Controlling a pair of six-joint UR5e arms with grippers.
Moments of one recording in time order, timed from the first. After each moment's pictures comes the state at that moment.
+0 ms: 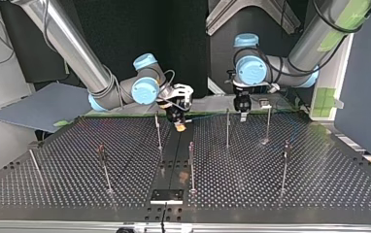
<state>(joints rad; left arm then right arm) -0.17 -1.88 -1.93 -2.73 -1.79 -1.69 2.26 -0.82 1.22 -0.12 1.48 1.66</state>
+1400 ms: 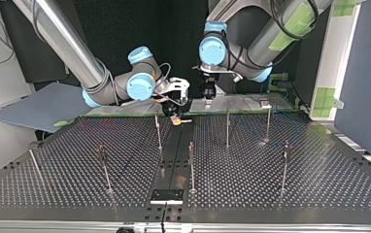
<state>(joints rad) -0.42 -1.99 -1.91 -2.60 -1.88 -1.87 2.25 -0.88 1.29 -0.07 1.48 1.66</state>
